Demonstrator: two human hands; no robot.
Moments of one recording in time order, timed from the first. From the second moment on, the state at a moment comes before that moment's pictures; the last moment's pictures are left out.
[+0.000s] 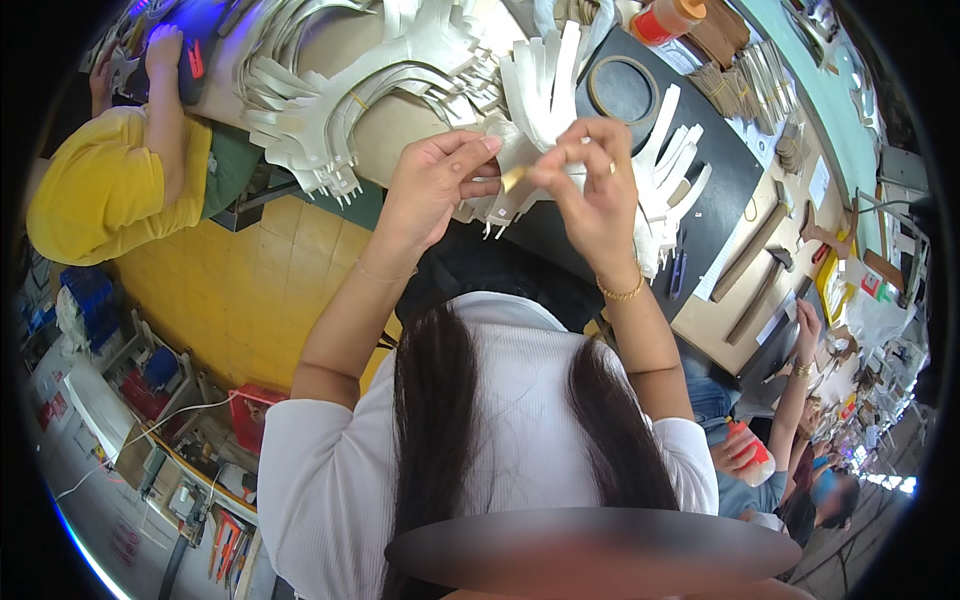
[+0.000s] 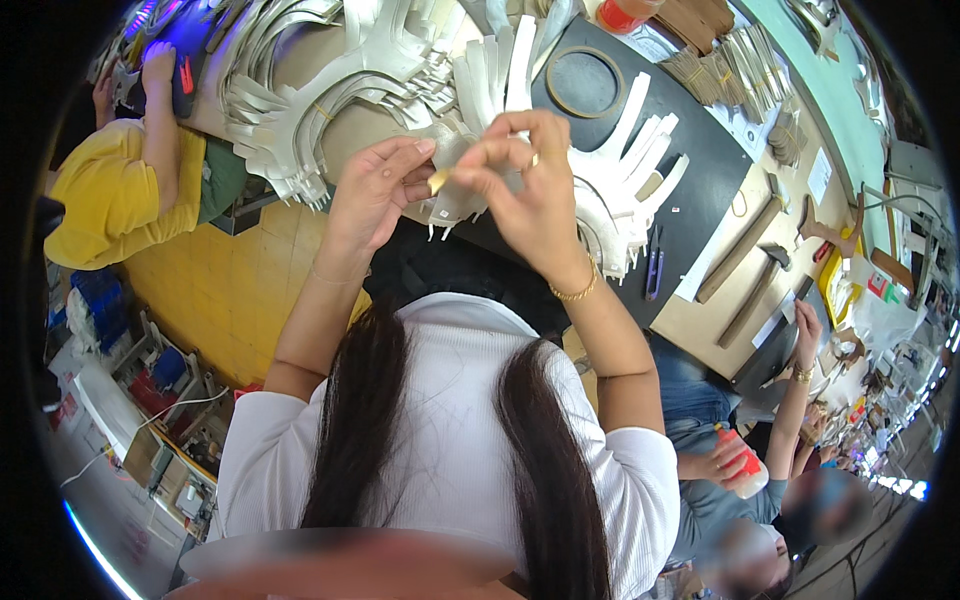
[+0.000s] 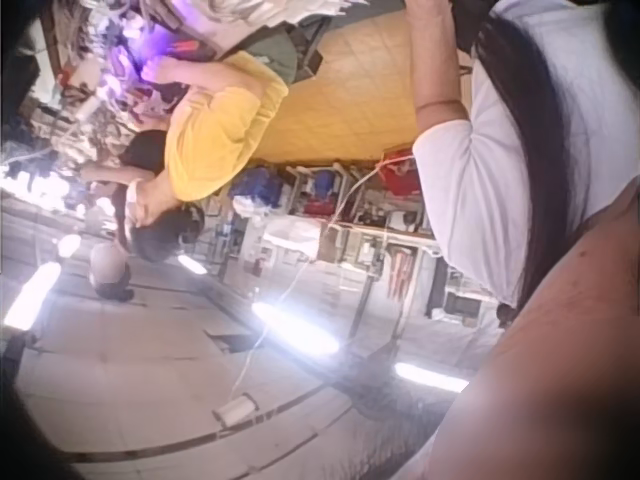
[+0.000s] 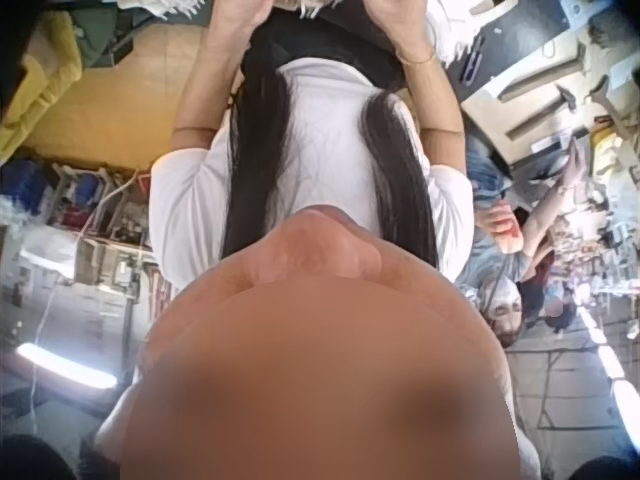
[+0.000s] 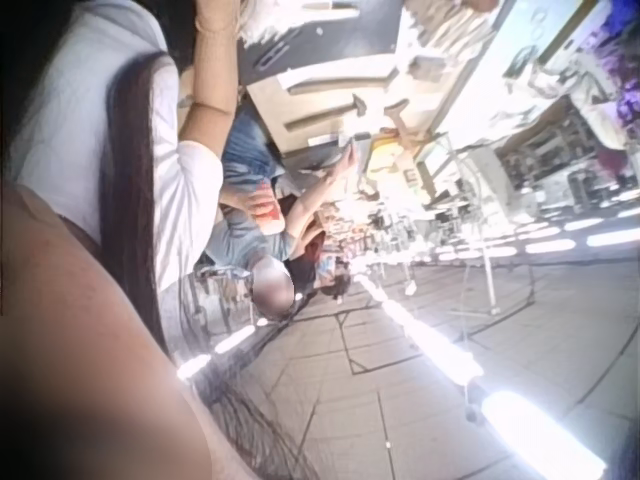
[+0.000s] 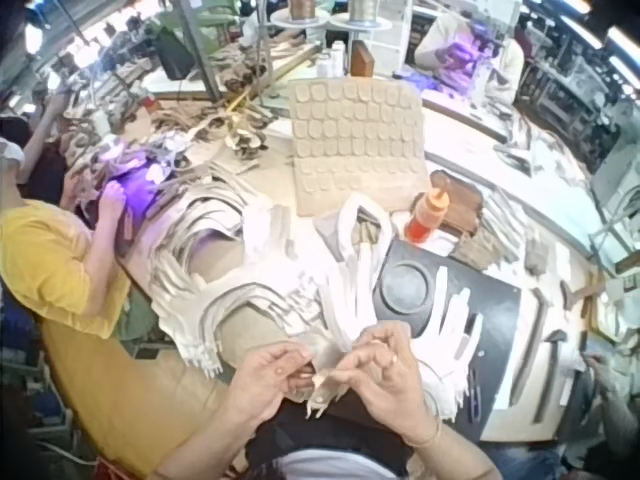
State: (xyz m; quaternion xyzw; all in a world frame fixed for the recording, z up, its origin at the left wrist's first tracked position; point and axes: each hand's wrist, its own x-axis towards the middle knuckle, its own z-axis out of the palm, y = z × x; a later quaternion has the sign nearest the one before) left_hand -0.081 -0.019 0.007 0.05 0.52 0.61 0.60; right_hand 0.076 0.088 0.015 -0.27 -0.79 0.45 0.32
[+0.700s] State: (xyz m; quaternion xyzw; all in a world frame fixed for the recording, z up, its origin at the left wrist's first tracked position) left_hand -0.078 -0.018 0.010 0.03 0.48 0.62 0.62; right_hand 0.088 0.089 0.020 -0.32 -0.71 0.54 0.31
